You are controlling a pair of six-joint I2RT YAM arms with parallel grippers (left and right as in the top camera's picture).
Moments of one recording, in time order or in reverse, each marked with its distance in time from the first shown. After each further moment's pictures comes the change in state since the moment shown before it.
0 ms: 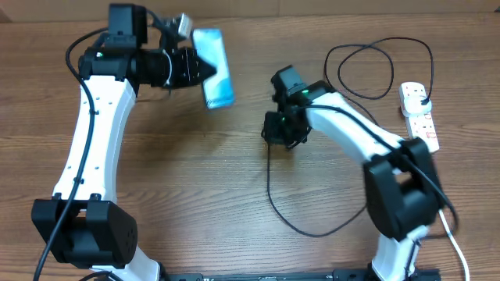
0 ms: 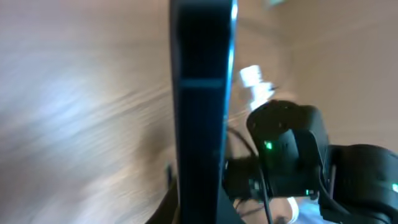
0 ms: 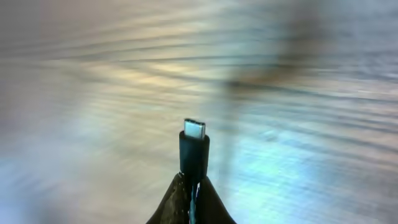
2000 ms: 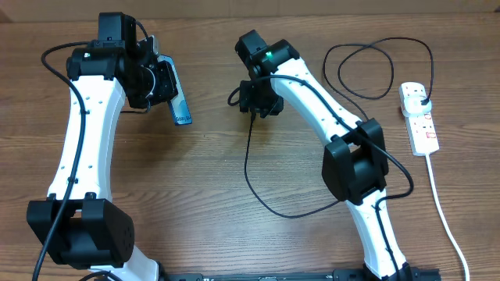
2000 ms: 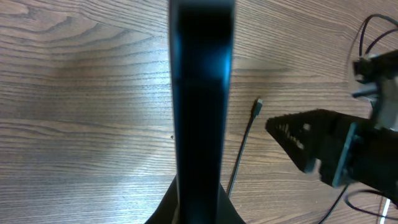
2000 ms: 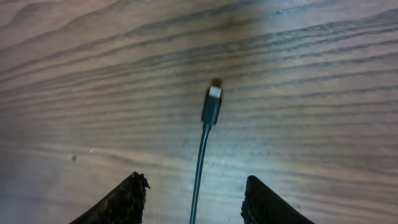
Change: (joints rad) left arm 0.038 0.001 -0.002 -0.272 -0.553 -0.094; right arm 0.079 0.445 0.739 -0.391 0.245 0.105
